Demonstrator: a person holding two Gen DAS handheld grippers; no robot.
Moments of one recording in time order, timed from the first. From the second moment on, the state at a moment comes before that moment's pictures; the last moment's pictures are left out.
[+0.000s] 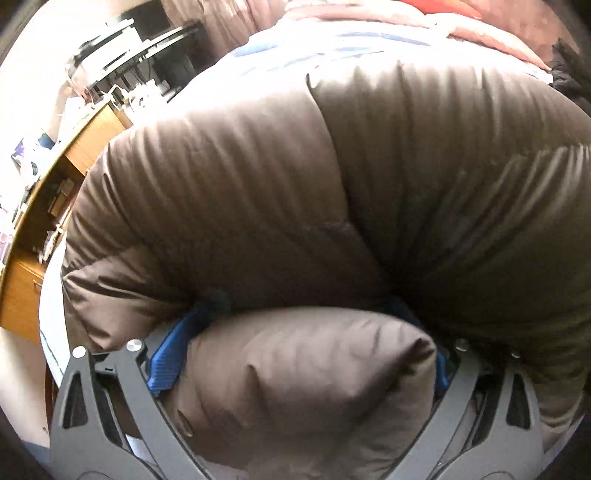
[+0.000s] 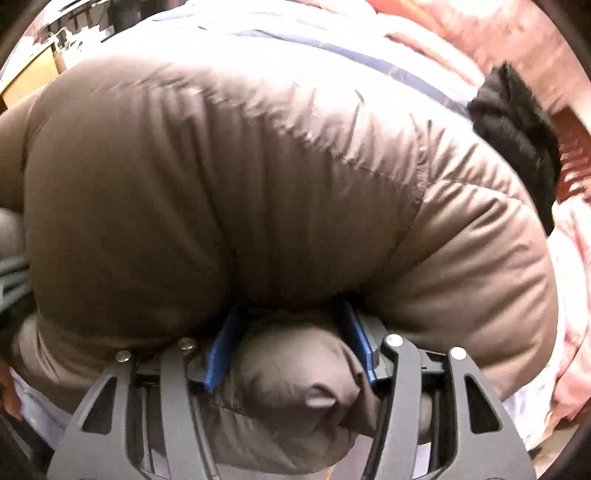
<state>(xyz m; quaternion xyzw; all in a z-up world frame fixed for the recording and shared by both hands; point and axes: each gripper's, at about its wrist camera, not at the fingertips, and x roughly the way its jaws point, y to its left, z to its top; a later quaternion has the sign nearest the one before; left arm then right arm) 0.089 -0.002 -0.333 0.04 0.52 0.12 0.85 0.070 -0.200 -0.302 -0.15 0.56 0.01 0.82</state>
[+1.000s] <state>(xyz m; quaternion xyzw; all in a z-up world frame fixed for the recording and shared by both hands) 0.030 0.018 -0.198 0.01 0.43 0.07 0.90 0.062 -0.293 -0.198 0.01 0.47 -0.01 0.89</state>
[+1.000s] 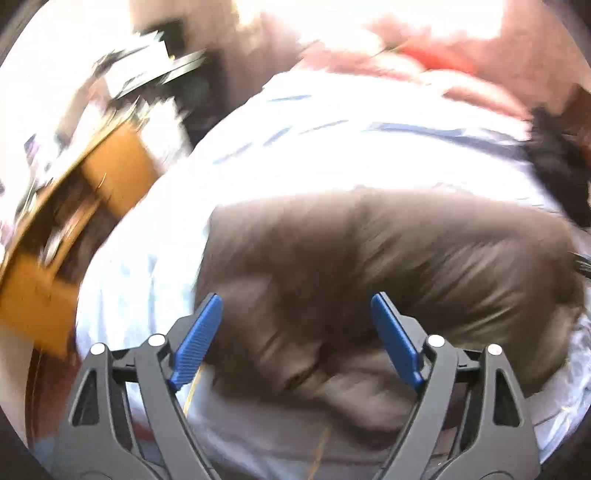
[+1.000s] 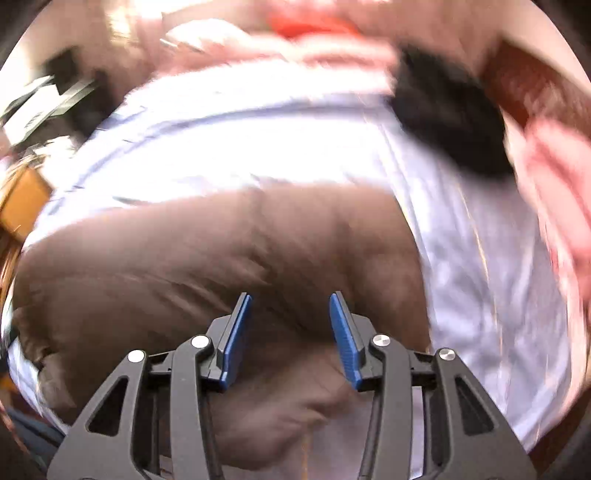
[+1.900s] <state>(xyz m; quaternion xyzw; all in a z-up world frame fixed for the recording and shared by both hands) 0.115 -0.050 -0.301 0.10 0.48 0.02 0.87 0.093 -0.211 -0.277 -0.04 0.50 0.08 0.86</state>
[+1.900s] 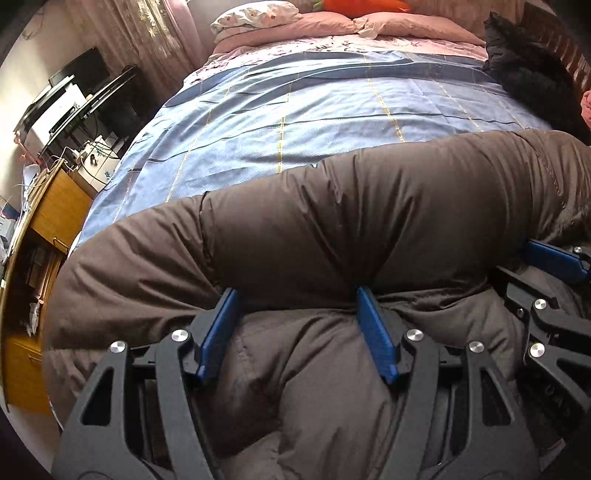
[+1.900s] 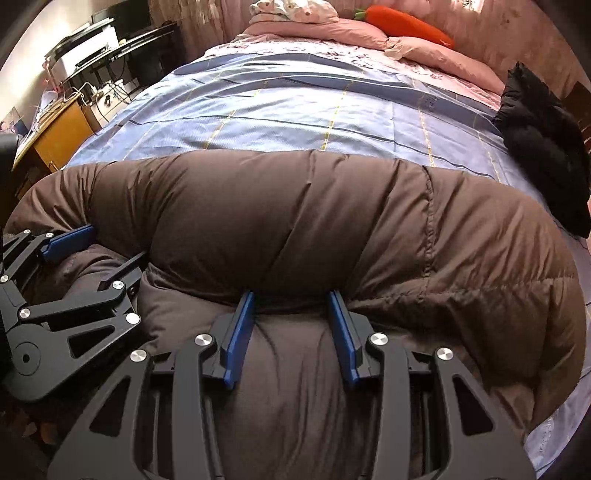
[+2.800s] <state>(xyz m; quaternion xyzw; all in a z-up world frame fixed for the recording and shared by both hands) 0.117 0.073 -0.303 -0.03 0.46 0.16 0.87 0.077 -0.336 -0.278 0.02 0.42 -0.08 0.90</state>
